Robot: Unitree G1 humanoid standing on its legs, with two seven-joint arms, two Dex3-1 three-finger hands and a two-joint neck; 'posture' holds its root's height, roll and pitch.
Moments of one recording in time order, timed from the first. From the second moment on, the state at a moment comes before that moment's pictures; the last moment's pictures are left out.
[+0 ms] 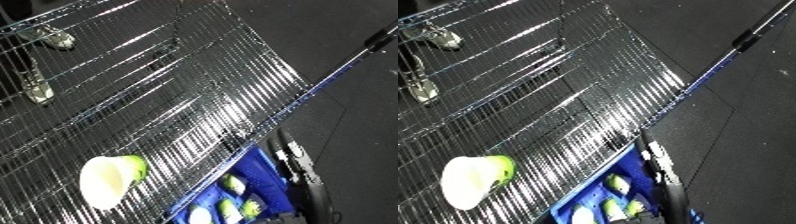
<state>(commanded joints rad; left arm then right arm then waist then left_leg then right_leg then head) -0.17 0.37 -0.15 0.12 -0.80 -0.31 -0.03 -0.11 -0.53 0.03 -0.05 0.33 -0.48 -0.28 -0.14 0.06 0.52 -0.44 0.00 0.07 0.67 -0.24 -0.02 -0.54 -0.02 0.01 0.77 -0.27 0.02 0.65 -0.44</state>
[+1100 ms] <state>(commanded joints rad) -0.17 0.41 -0.11 0.13 -0.78 -0.19 -0.07 -0.27 -0.43 0.15 0.01 0.26 -0.35 -0.17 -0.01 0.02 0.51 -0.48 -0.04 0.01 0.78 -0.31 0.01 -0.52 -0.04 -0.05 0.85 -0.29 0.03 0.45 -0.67</state>
